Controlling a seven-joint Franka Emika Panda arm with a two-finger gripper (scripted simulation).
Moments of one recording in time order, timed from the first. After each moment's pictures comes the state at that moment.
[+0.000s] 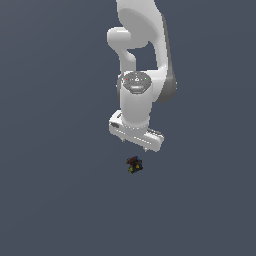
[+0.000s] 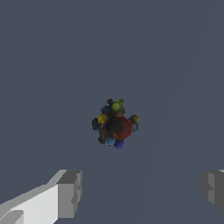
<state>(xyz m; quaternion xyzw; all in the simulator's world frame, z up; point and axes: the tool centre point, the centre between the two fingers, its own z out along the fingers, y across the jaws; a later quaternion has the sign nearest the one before) 0.026 0.026 0.149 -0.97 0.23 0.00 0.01</state>
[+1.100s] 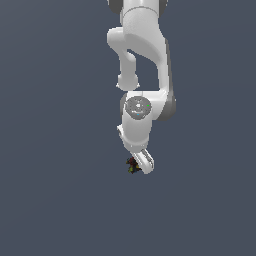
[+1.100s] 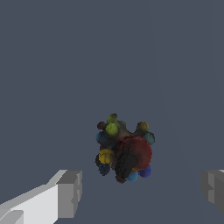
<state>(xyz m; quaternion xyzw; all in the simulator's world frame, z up) 0.051 0.028 0.094 -0.87 0.50 0.00 0.00</state>
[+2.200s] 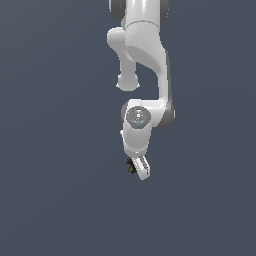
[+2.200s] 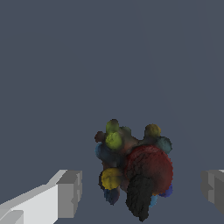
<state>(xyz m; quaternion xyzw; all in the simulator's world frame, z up) 0.056 0.028 0.062 -0.83 0.56 0.00 0.00</state>
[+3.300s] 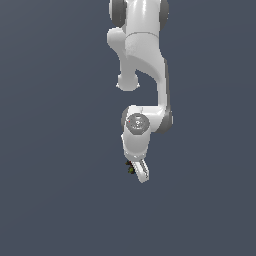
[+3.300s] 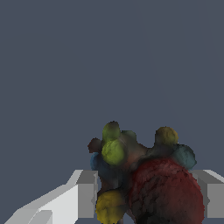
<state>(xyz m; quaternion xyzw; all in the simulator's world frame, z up) 0.059 0.029 0.035 -0.83 0.56 0.00 0.00</state>
